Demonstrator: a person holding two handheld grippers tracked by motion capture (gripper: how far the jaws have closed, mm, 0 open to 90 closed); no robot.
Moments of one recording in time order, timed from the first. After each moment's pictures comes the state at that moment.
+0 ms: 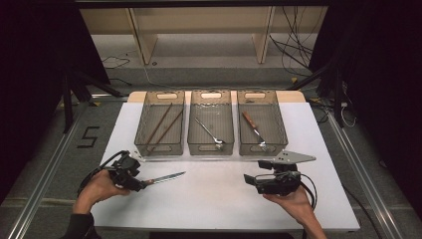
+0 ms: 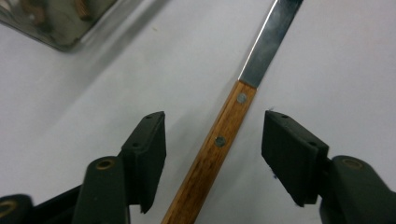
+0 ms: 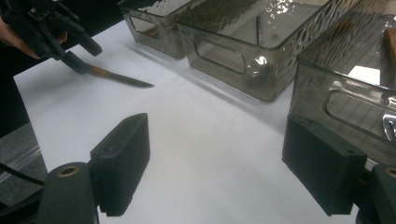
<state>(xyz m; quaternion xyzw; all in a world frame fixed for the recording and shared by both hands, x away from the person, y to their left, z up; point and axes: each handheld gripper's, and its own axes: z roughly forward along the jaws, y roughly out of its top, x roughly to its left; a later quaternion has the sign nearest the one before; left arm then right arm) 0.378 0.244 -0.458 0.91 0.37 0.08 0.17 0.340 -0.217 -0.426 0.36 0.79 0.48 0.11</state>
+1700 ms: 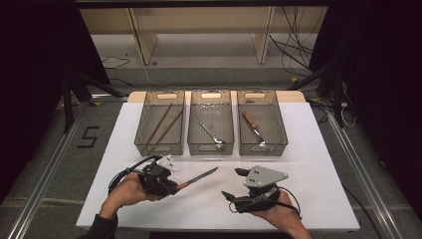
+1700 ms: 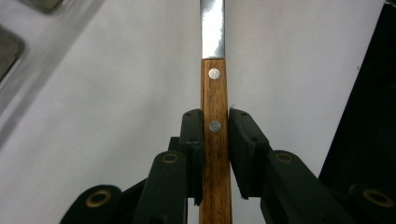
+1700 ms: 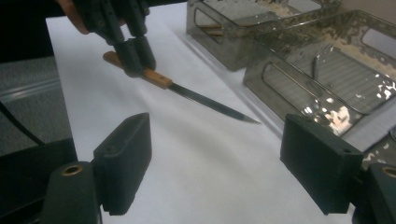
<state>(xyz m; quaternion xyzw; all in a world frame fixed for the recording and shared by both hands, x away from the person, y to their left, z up) 0.356 0.153 -0.435 0.93 0.25 0.01 0.26 0.301 -0.156 -0.415 0.21 0.85 0.46 0.17</state>
